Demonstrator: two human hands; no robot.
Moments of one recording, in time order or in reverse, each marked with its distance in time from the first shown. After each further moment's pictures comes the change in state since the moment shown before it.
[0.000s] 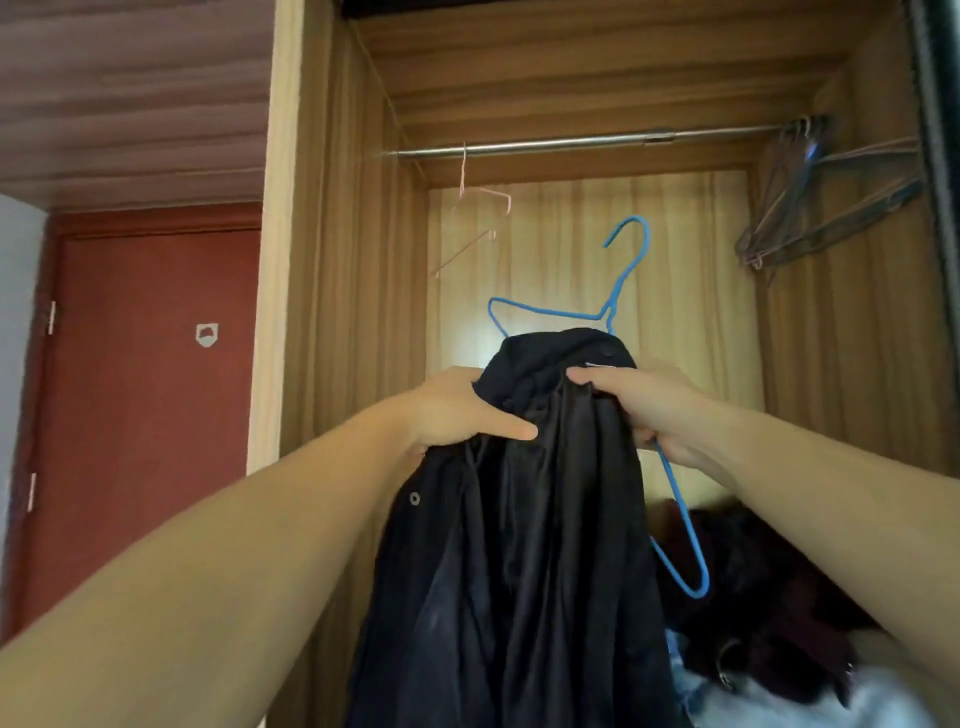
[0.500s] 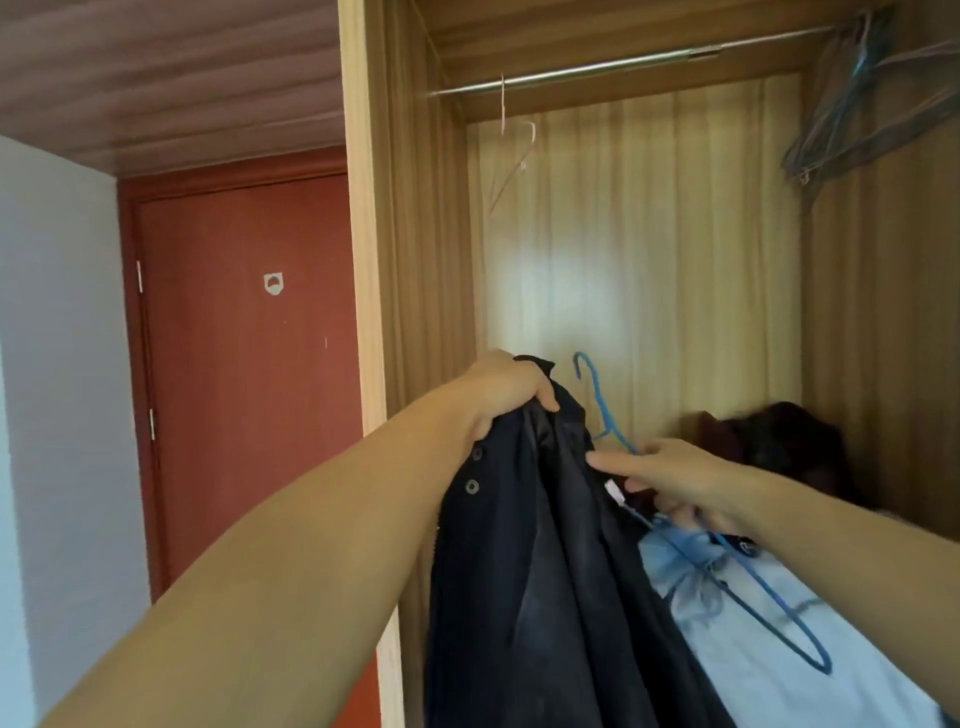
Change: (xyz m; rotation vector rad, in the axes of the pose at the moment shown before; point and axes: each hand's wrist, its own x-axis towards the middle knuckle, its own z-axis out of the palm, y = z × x) left_hand -0.109 0.006 0.012 -0.150 0.084 -0.363; right_hand -0.117 0.077 0.024 -0.297 -0.238 0.369
